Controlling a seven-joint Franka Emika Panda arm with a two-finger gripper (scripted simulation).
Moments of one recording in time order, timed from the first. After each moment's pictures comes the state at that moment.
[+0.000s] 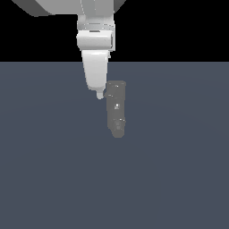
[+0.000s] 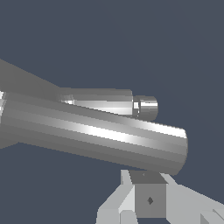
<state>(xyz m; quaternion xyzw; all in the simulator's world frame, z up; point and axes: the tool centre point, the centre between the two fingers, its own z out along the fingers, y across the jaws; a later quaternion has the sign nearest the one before) -0.070 0.042 0.201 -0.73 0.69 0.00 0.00</state>
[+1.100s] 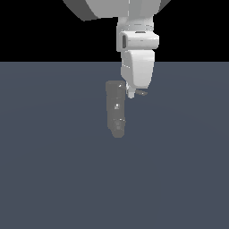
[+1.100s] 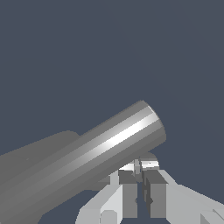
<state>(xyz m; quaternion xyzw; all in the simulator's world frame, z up) -0.061 -0.048 0.201 -0.73 0.68 0.00 0.00</state>
